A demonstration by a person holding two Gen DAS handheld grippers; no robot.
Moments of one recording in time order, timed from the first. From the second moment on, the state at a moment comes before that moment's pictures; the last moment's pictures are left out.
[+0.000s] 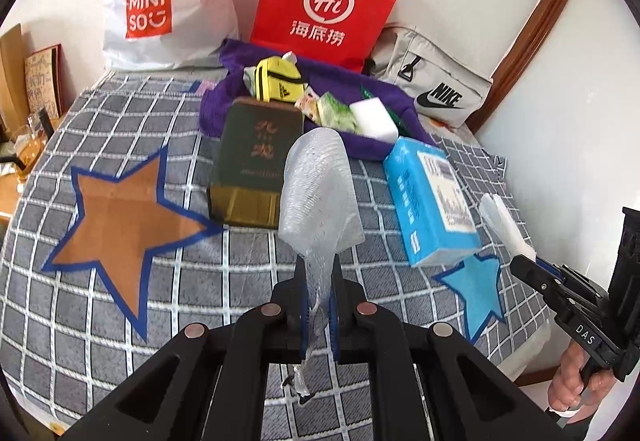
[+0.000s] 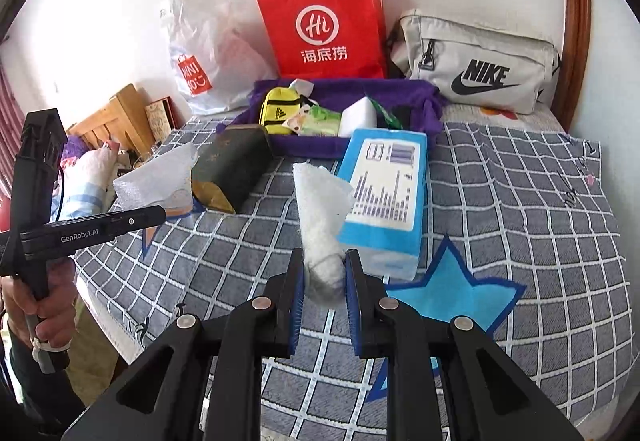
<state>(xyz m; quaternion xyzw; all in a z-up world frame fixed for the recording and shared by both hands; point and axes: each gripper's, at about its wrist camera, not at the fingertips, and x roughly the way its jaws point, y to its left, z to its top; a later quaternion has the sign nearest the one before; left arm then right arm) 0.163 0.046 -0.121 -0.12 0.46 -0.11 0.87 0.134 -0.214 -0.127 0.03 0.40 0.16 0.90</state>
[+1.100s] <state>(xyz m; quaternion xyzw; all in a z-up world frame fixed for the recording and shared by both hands) 0.306 0.039 -0.078 -0.10 0.43 -0.08 0.89 0.288 -0.217 -0.077 0.03 0.35 0.15 0.92</state>
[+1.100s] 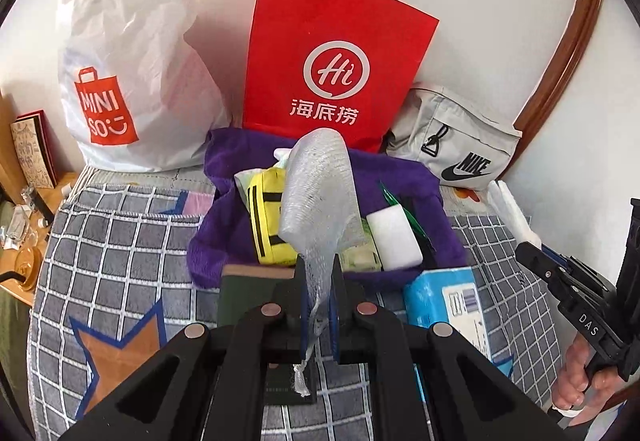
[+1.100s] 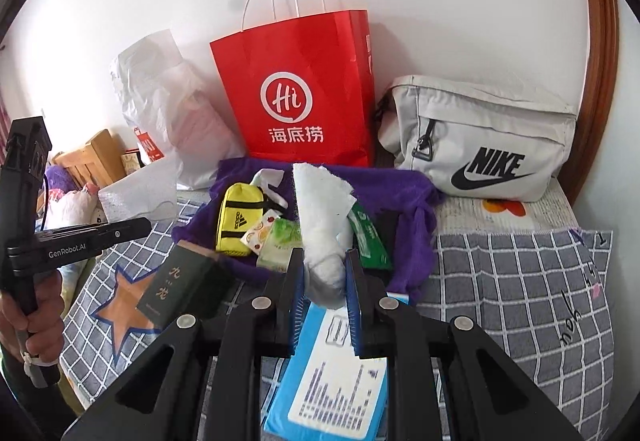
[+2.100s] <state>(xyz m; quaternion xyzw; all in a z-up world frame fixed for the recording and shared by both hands) 0.421 0.007 -0.117 -0.11 0.46 -0.11 0.87 0.425 -0.223 -0.117 0.02 0.39 0.14 0.91</state>
